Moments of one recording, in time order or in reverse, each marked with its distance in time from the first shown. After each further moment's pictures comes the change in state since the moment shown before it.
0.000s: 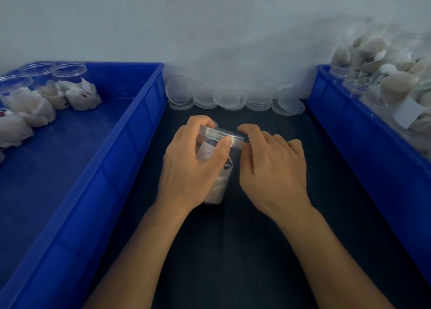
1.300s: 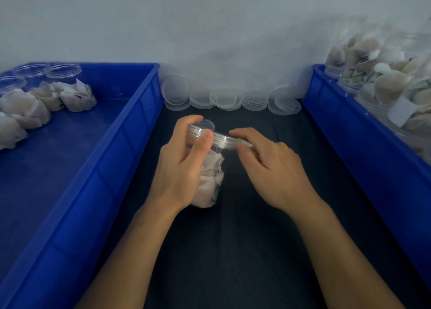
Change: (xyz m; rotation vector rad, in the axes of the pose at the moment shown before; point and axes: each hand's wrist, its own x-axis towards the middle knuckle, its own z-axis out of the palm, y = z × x) left_hand 0.001 -0.004 -0.008 -0.251 -0.079 -0.063; right_hand 0.004 0.022 -0.007 0.368 -0.213 0.039
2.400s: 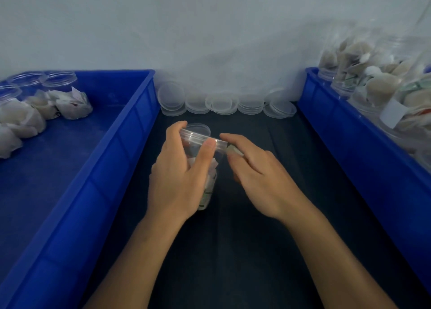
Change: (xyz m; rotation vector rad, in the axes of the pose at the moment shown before) left_hand -0.007 0.008 0.009 0.299 0.130 -0.076; right_hand -0.006 -0.008 -0.001 0.239 -0.129 0.044
